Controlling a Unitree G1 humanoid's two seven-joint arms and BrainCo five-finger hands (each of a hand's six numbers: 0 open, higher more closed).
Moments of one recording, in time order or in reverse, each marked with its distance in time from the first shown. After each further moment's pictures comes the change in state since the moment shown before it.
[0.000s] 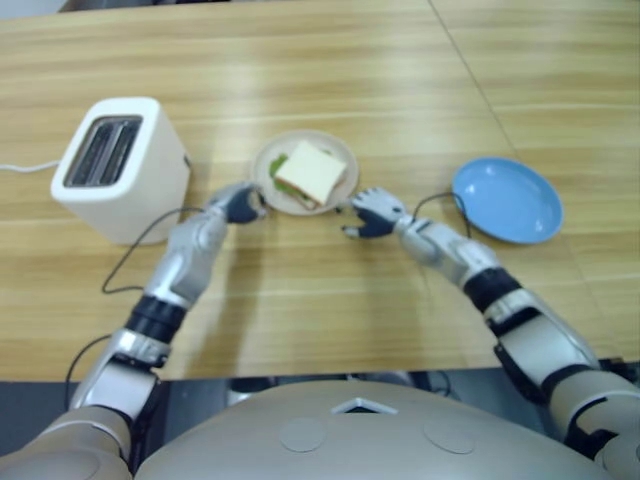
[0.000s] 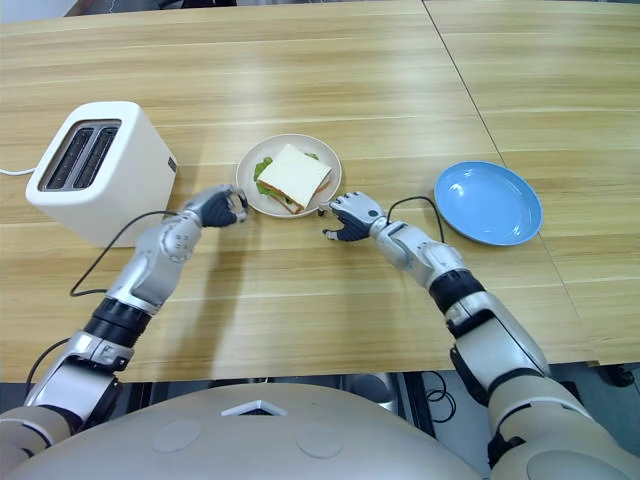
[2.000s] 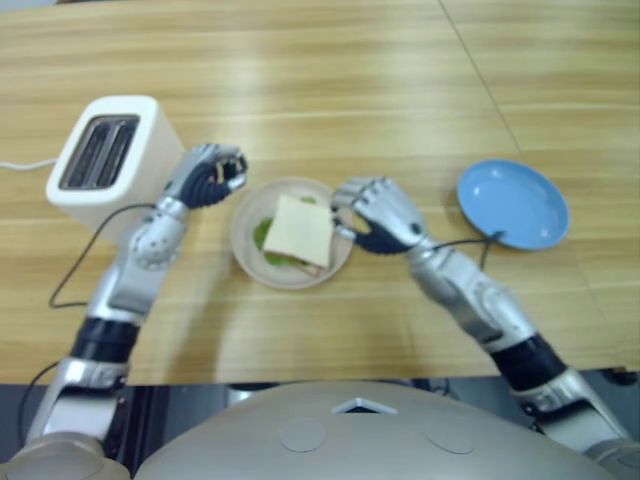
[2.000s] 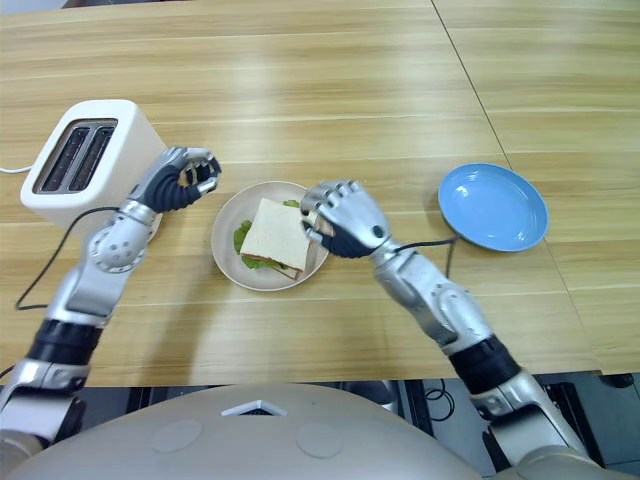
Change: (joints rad) left arm 0.194 0.217 0.189 -0.217 -0.299 -0.389 0.054; right arm 0.394 -0.073 -0.205 -0.934 -0.027 0.137 -0.090
